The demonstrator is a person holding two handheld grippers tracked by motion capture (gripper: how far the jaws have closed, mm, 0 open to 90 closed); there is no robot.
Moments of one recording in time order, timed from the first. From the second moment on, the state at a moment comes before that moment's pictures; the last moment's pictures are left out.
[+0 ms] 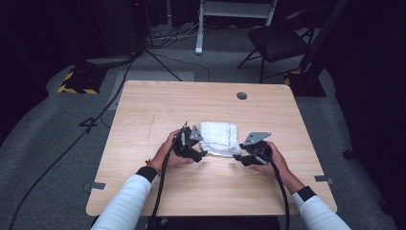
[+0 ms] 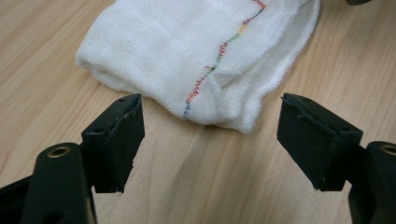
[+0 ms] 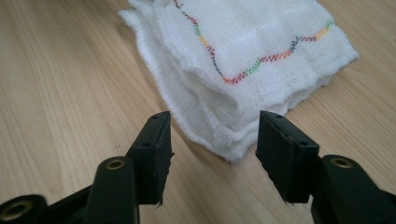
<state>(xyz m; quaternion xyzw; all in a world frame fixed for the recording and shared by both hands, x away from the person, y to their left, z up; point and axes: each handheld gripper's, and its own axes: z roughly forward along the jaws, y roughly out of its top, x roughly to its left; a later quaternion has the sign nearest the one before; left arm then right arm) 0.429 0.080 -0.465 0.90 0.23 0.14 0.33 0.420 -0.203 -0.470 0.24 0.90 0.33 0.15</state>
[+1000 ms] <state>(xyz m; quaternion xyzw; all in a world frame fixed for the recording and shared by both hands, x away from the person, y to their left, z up) 0.376 0.119 -0.463 0.92 0.22 0.19 0.27 0.389 -0.239 -0.459 0.24 0.91 0.30 0.18</state>
